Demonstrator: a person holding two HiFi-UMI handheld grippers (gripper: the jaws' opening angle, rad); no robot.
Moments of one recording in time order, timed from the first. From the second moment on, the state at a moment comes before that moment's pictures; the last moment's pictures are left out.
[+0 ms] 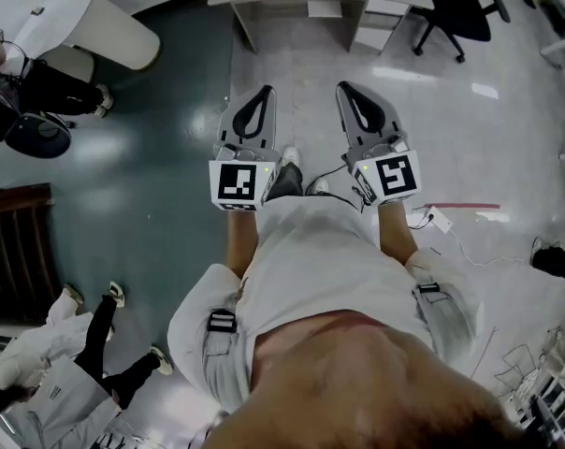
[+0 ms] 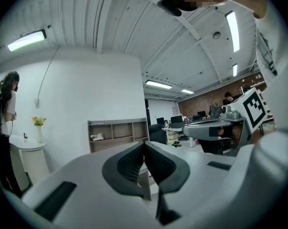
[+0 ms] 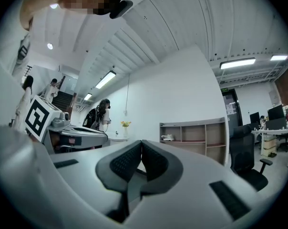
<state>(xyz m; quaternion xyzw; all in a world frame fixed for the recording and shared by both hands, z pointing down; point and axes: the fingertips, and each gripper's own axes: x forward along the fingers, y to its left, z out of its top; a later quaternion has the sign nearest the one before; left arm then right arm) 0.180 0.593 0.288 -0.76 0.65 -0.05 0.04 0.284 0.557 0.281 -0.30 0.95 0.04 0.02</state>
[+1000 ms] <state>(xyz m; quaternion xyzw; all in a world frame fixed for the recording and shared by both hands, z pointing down) 0.070 0.474 0.289 -0.78 0.63 -0.03 0.03 0.178 0.443 0.285 -0.33 0.94 0.04 -0.01</state>
